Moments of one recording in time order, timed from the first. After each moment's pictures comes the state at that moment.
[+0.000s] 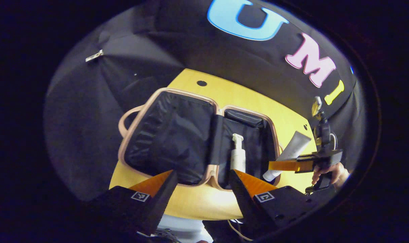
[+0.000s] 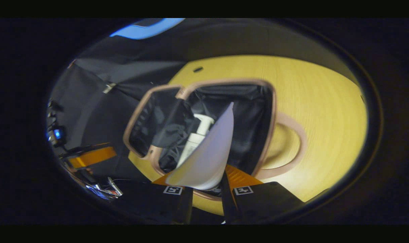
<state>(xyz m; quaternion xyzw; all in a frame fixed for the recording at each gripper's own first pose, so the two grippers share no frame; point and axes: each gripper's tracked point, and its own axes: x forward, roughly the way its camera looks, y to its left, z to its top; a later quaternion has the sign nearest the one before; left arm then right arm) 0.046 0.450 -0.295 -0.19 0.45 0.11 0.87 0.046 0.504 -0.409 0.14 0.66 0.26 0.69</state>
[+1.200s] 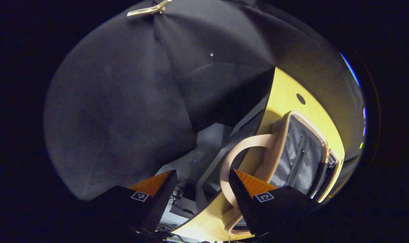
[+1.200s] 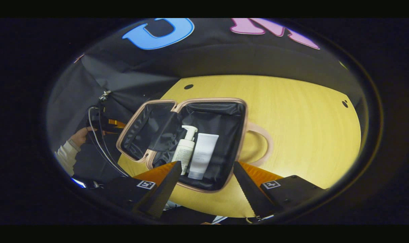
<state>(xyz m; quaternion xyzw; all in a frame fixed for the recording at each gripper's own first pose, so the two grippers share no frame) 0.127 0.707 -0.428 -0.22 0.54 0.25 0.77 0.058 0.434 -0.328 0.15 0.53 0.21 0.81</state>
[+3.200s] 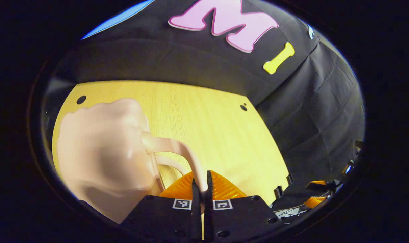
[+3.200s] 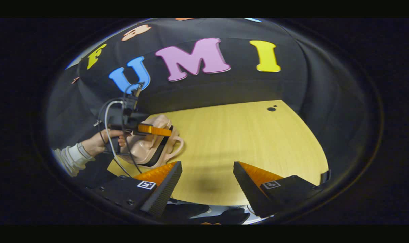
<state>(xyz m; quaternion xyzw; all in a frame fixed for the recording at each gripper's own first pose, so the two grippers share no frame) 0.268 0.104 -0.330 -0.11 0.49 -0.17 0.85 -0.056 0.125 -0.233 0.18 0.39 0.05 0.90</state>
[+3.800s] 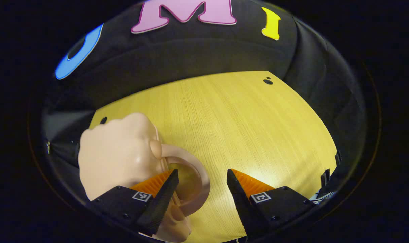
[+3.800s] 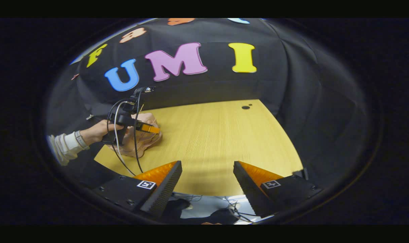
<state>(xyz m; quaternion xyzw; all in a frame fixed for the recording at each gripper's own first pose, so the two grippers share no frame) 0.264 0.093 -0.299 0.09 0.43 -0.05 0.90 -0.100 0.020 -0.244 0.11 0.35 0.08 0.93</state>
